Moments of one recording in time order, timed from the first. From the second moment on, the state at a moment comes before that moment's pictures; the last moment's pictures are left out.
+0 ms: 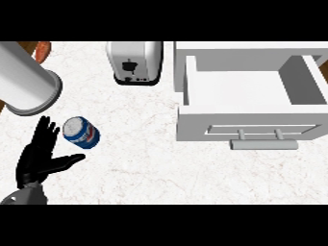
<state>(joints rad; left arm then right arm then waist) -0.13 0.15 0.33 -1.02 0.18 -0.10 -0.23 0.41 -0.06 -0.70 -2.18 -0.48 0.51 0.16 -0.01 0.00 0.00</state>
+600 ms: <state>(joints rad) -0.26 0.17 0.34 -0.73 0.21 -0.14 -0.35 0.41 -0.04 -0.75 -2.23 -0.53 0.53 0.23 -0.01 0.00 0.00</state>
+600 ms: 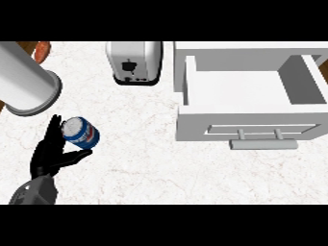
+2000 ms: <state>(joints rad) -0.43 0.10 0.28 -0.74 0.32 -0.25 -0.36 0.45 -0.02 -0.75 -2.28 -0.58 0.52 0.27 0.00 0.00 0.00</state>
